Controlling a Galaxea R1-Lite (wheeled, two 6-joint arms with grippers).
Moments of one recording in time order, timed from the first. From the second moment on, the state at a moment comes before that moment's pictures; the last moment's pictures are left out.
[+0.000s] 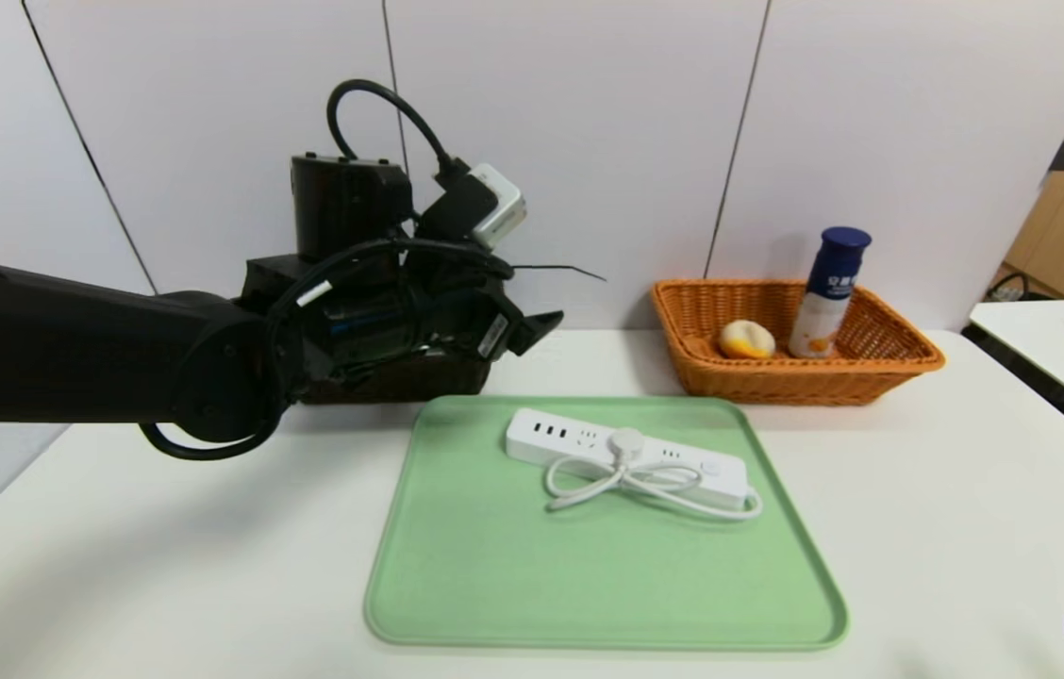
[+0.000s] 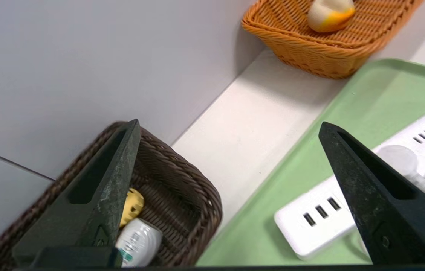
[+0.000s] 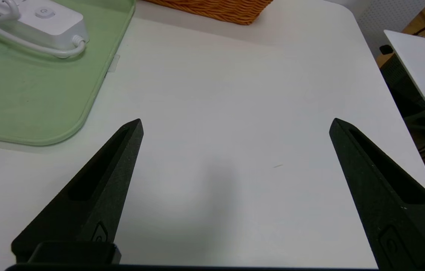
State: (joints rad) left arm -0.58 1.84 -1.21 -0.49 -0.11 0.41; right arm 0.11 0.57 -0.13 -0.20 -0.14 -0.21
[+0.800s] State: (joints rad) left arm -0.81 1.77 -1.11 -0.57 0.44 -0.19; right arm 0.12 0.68 -0.31 -0.20 0.03 -0.31
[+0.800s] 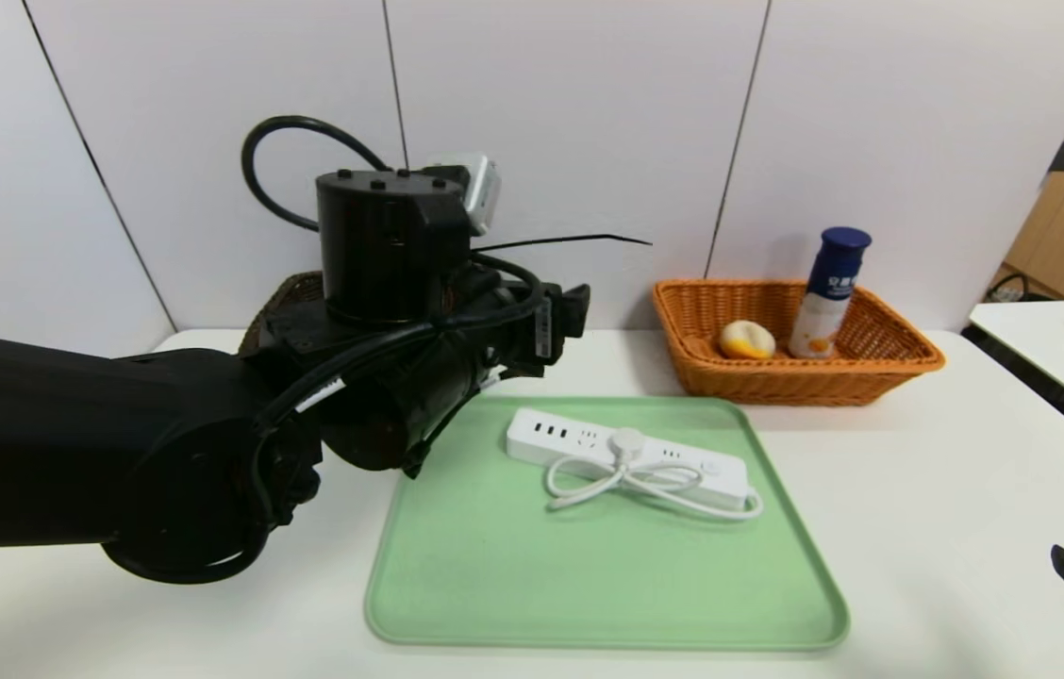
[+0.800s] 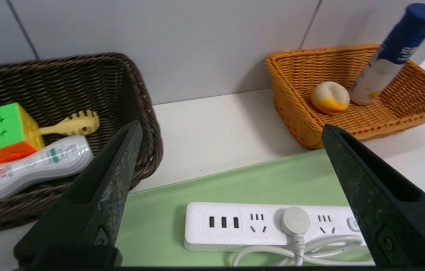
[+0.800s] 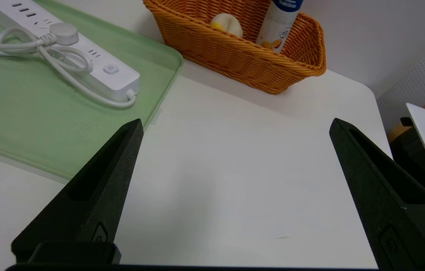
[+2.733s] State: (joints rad) left arm -0.70 1.84 -1.14 -0.18 -0.20 0.79; right arm 0.12 0.60 -0.28 -0.20 0.02 -0.26
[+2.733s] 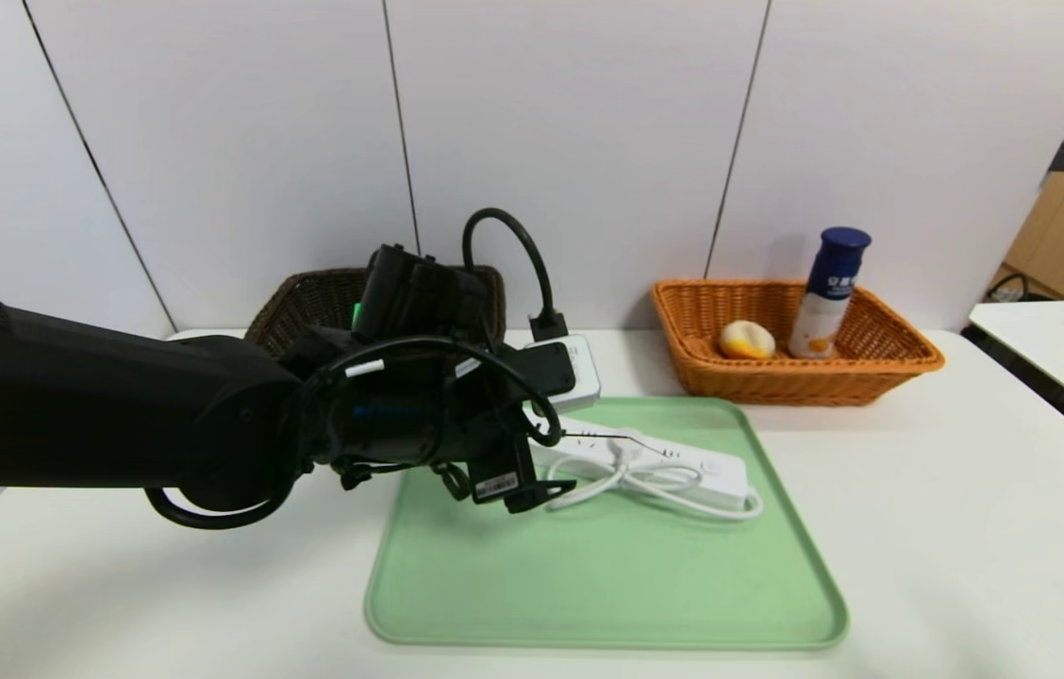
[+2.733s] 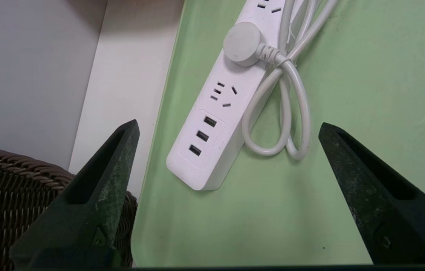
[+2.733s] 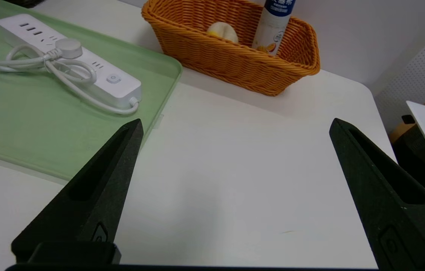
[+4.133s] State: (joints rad) left arm -0.78 2.01 -0.99 -0.57 -0.02 0.75; right arm 0.12 0.59 -0.28 -0.20 0.03 -0.24
